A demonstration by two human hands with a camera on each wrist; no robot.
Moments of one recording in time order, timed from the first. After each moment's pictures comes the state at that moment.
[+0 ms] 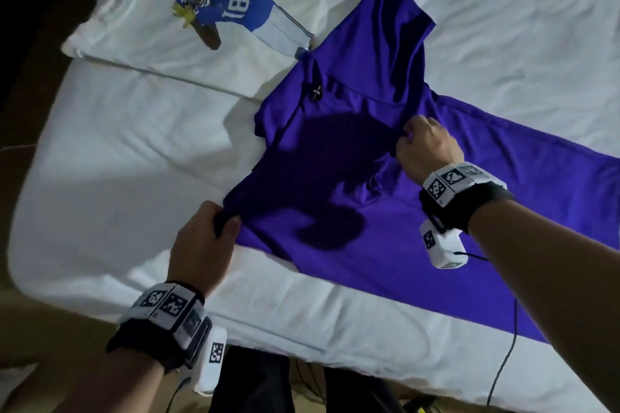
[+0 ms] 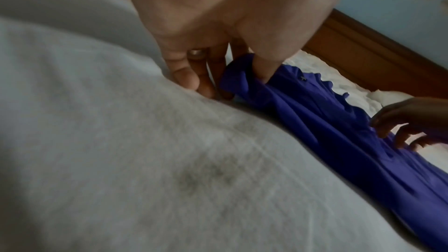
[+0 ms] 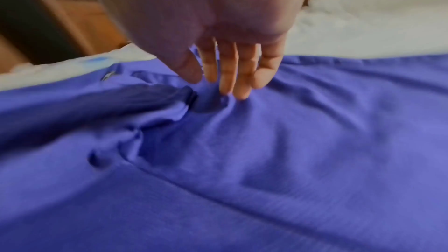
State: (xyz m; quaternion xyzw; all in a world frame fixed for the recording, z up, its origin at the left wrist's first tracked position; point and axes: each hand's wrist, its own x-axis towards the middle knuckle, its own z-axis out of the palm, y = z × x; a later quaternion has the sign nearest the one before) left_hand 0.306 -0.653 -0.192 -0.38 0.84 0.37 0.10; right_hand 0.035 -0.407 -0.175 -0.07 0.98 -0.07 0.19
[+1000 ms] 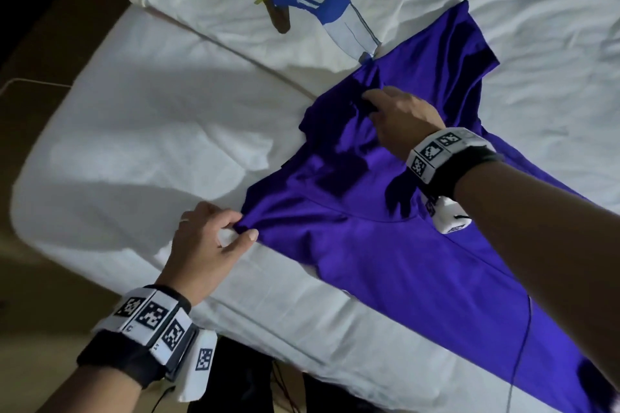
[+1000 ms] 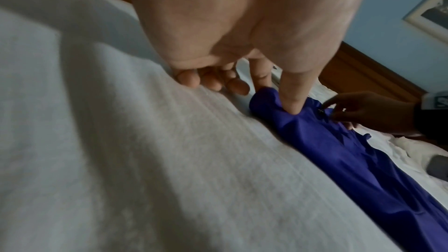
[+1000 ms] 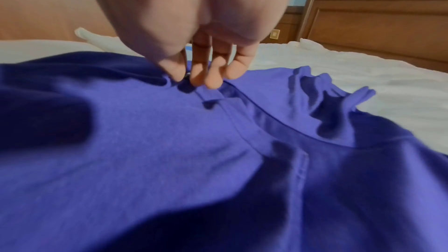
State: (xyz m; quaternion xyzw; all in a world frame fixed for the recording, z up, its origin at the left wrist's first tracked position) left_hand 0.349 -0.672 -0.193 -0.34 0.84 0.41 0.08; right_hand 0.014 -0.529 -0.183 -0.43 0.89 -0.02 0.17
